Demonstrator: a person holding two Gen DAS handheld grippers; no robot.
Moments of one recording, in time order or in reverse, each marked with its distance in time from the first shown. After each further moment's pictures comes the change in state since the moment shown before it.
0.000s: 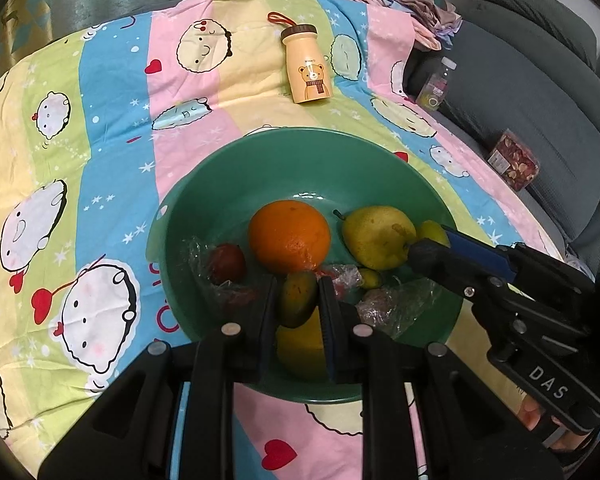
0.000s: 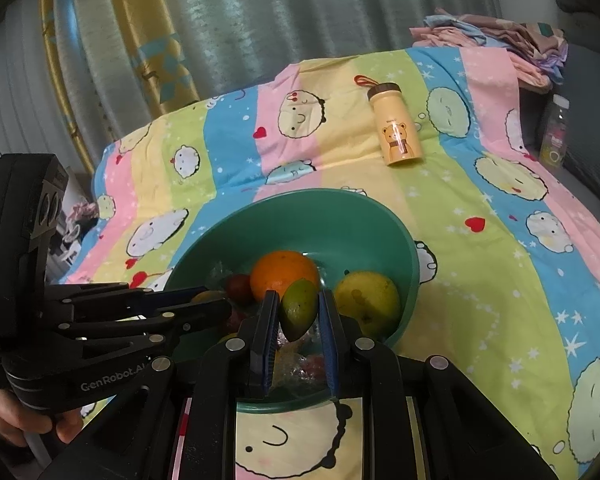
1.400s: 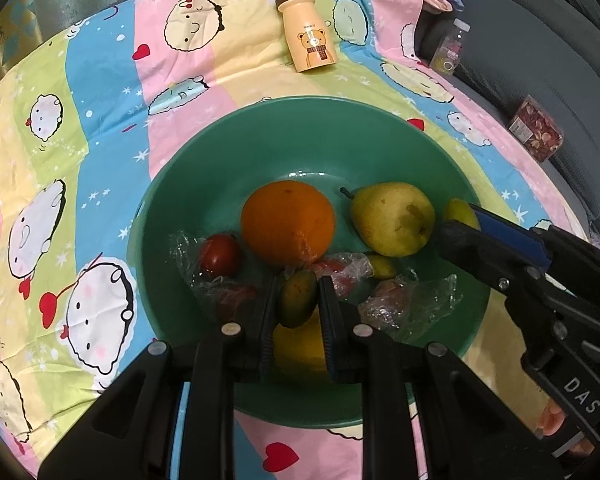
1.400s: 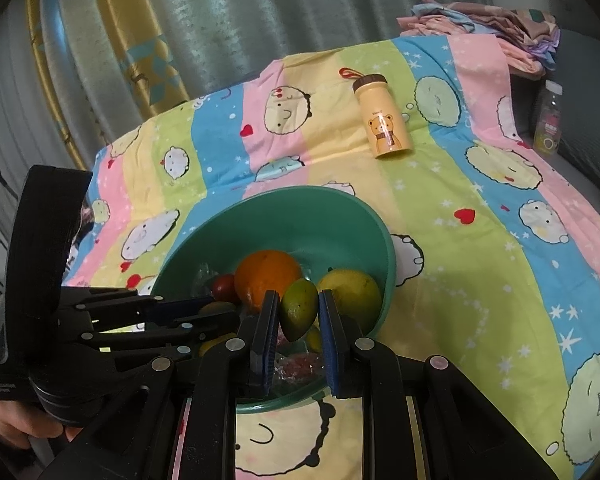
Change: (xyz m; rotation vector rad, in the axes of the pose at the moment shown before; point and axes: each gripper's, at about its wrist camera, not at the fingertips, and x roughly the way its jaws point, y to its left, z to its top) left arm 0.026 -0.010 0.008 0.051 0.115 0.086; right arm 0.002 -0.009 0.003 0.024 0.033 -0.008
